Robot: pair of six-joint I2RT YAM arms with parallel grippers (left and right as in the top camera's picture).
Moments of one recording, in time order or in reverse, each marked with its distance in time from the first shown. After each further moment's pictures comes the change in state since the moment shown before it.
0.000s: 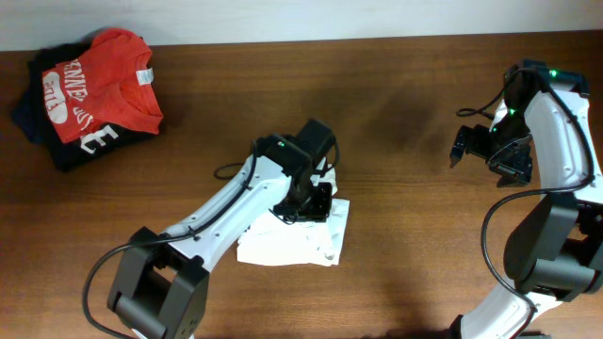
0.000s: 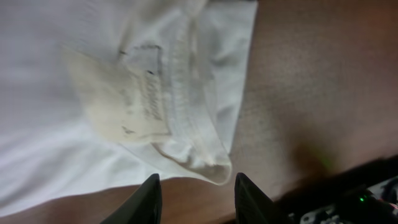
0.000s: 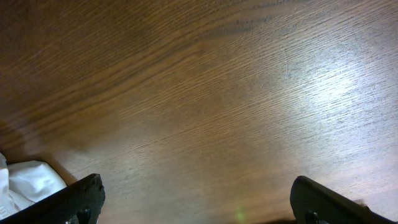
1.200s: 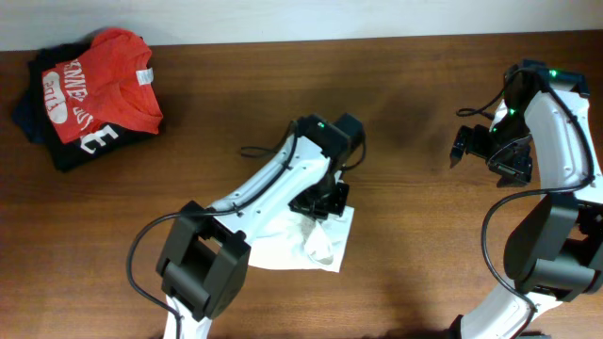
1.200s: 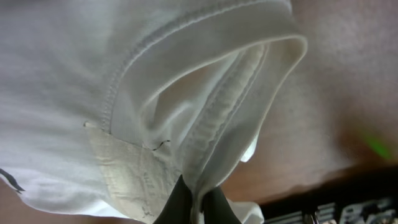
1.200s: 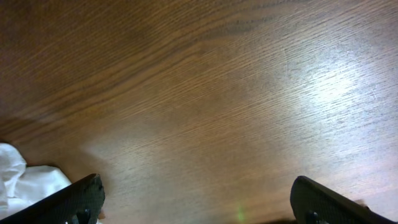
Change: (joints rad) left arm -0.080 0.232 0.320 -0.299 -0.108 0.098; right arm 0.000 0.000 0.000 0.000 0.000 0.000
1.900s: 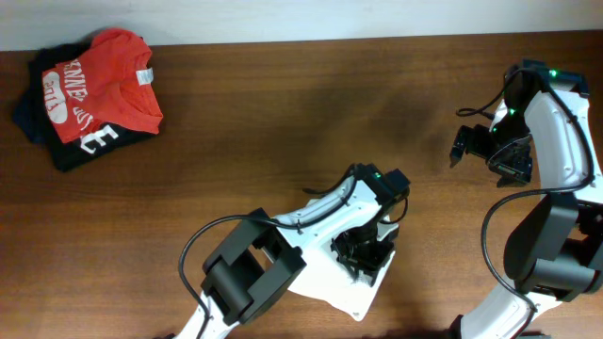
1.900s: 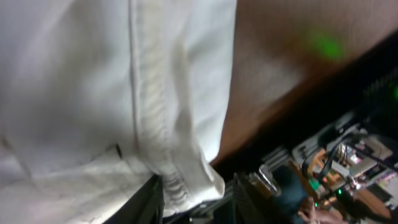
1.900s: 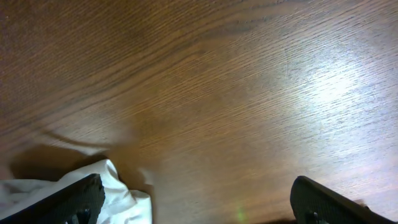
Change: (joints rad) left arm -0.228 0.139 -0.057 0.066 0.349 0.143; right arm 0.000 0.000 0.000 0.000 0.000 0.000
